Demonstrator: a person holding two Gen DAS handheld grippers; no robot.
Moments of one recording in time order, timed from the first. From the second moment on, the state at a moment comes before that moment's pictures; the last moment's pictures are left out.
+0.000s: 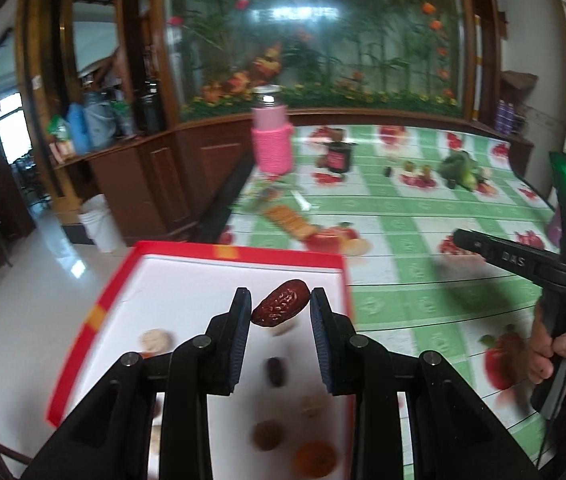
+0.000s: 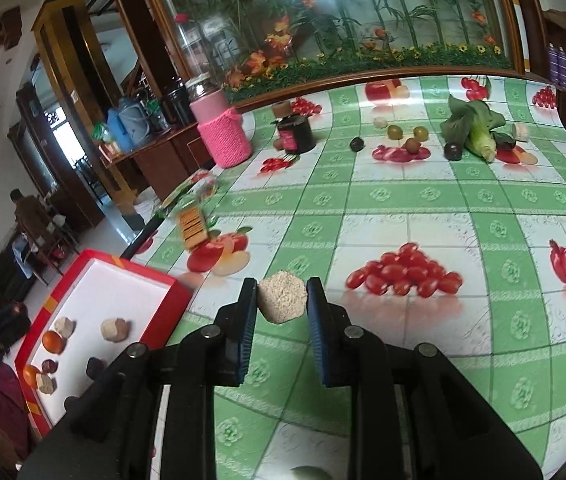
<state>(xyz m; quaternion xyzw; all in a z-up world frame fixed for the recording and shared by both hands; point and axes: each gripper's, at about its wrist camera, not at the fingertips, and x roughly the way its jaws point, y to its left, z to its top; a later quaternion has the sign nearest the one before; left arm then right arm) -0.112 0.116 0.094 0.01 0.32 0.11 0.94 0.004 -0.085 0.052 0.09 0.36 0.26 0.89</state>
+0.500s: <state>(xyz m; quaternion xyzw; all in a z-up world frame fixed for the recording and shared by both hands) -0.147 0.168 0.088 -0.01 0.31 0.16 0.94 -0.071 0.009 0.062 0.07 0.36 0.36 0.86</state>
